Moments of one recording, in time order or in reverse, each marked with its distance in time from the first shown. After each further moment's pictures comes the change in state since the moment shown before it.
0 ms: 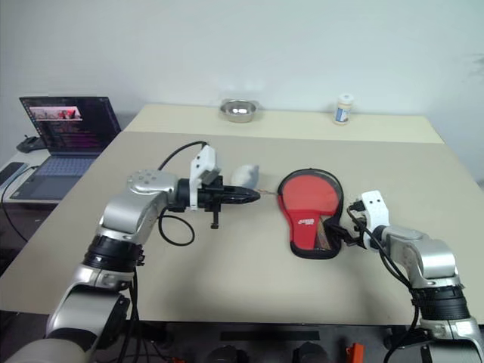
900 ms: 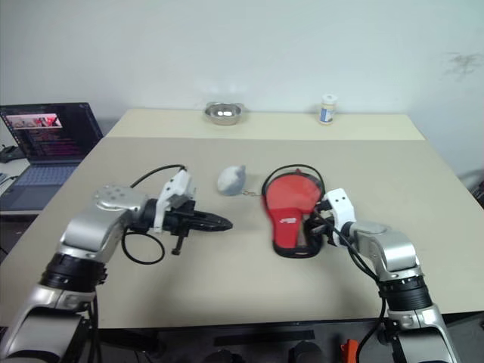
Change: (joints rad) left arm 0.174 0.225 0.009 -0.124 -0.103 0.035 -0.224; right arm -0.056 0.203 0.109 -0.133 -0.067 0.131 0.038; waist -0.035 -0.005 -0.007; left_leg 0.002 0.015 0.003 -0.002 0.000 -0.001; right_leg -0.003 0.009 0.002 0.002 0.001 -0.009
